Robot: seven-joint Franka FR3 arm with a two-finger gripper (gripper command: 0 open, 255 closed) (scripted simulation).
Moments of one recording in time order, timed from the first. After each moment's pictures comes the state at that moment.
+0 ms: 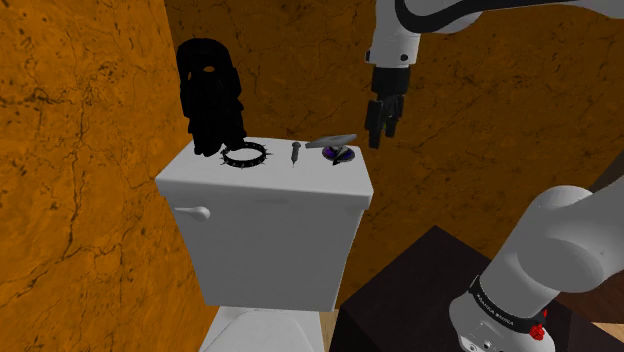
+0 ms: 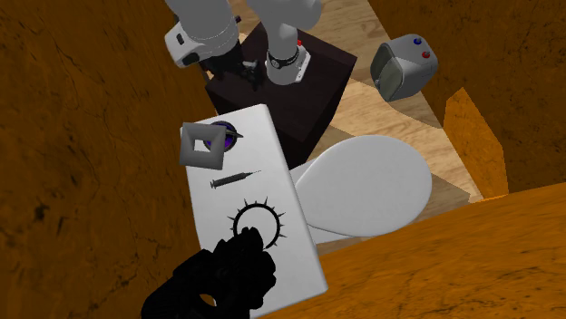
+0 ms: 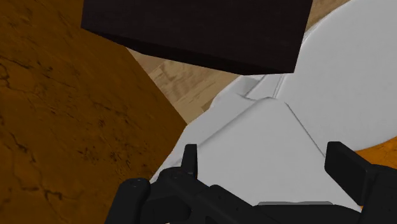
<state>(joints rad) 0.09 -0.53 0.10 -2.28 0.08 1.62 -0.07</state>
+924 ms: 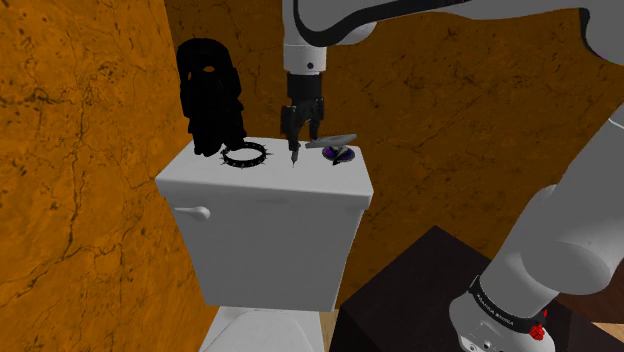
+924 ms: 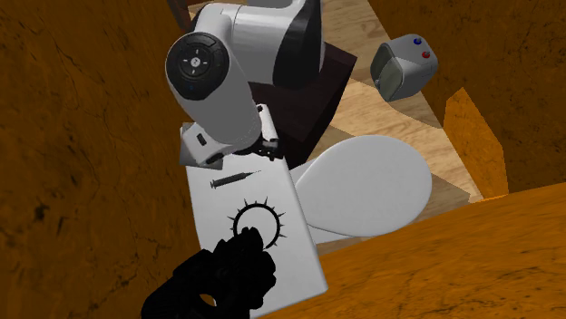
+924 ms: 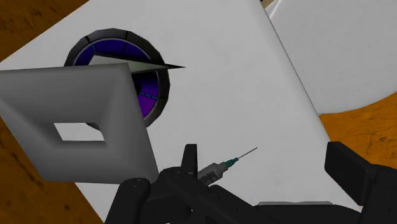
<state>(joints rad) 0.16 -0.05 0.24 -1.89 0.06 1.77 0.03</state>
